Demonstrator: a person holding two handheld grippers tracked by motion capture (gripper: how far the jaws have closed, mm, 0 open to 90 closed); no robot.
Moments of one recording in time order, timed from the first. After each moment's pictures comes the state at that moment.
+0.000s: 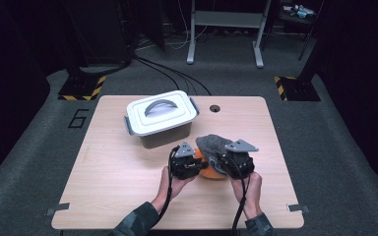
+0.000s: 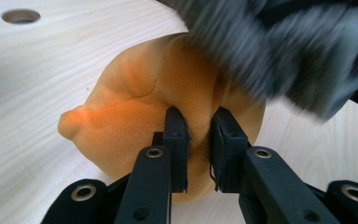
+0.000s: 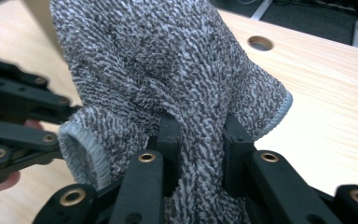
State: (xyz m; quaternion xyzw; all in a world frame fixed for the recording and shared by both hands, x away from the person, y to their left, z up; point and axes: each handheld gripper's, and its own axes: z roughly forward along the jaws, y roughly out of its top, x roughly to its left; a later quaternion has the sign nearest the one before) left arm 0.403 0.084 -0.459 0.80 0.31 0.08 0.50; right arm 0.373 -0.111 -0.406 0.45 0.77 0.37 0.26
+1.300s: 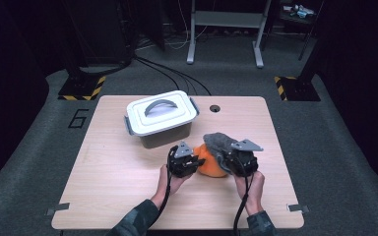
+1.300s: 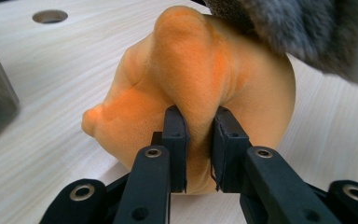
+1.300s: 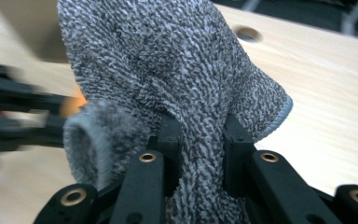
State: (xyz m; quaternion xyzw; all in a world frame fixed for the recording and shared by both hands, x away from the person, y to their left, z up) left arm 0.419 0.090 -0.477 0.81 0.31 0.11 0.49; right arm 0.386 -0.127 -0.423 0.48 0.75 0.38 0.27
